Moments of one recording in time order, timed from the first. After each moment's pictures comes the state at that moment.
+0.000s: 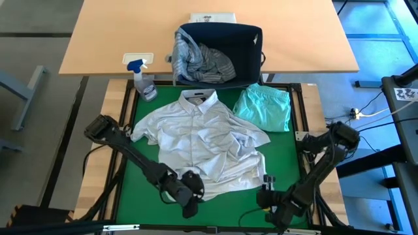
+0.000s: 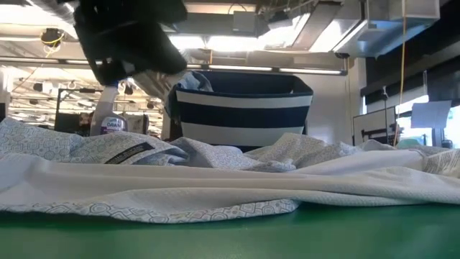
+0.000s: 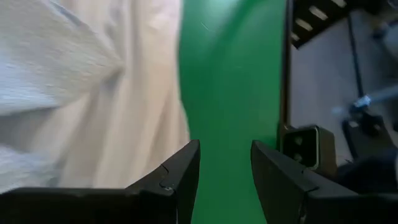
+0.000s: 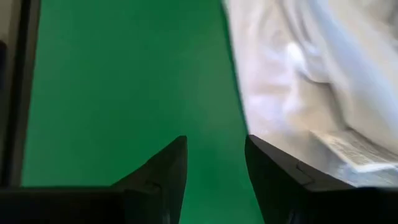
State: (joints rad) left arm -0.59 1.83 1.15 -0.09 -0.22 -0.87; right arm 0.96 1.72 1.08 -0.68 0.43 0.88
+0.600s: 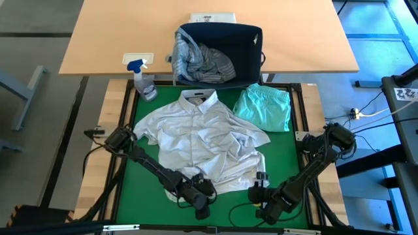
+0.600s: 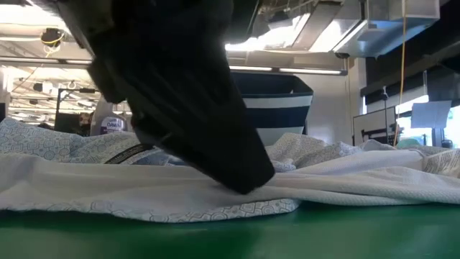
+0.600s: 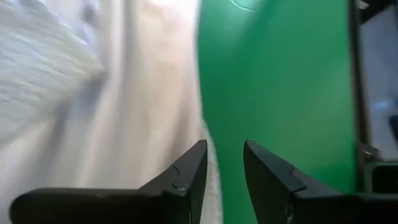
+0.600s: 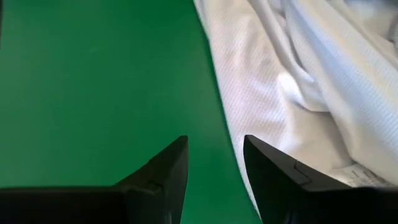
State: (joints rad) left arm -0.56 2.09 1.29 -0.06 -0.28 -0.80; right arm 0.88 1.77 1.08 -0.59 0.43 0.86
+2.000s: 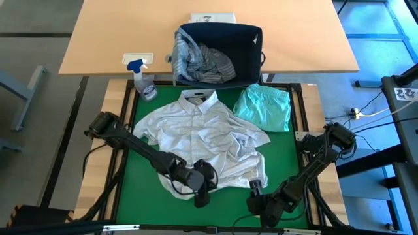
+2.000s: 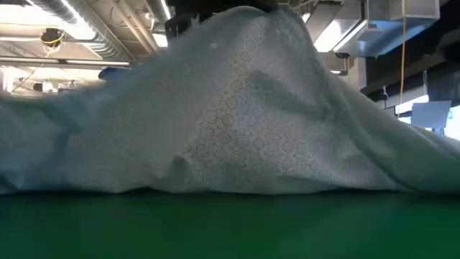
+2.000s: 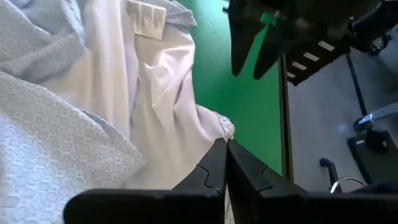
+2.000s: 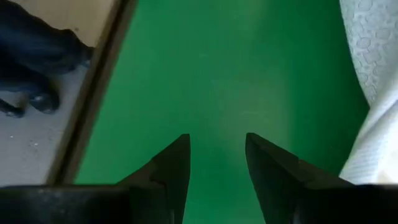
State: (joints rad) left arm -0.46 1.83 1.28 -0.15 -0.21 -0.70; right arm 0.87 1.76 1.05 -0.36 0.30 0.54
